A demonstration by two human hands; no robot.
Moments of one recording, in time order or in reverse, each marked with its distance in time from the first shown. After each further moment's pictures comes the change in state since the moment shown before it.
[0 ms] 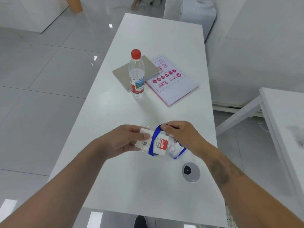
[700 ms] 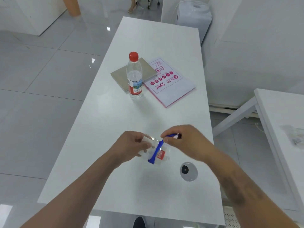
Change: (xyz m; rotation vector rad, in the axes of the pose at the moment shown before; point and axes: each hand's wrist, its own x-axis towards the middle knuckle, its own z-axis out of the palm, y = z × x) left_hand 0.001 -0.023 0.025 0.400 0.296 0.158; right_hand -0.037 -0.013 -0.011 -0.395 -0.027 -0.154
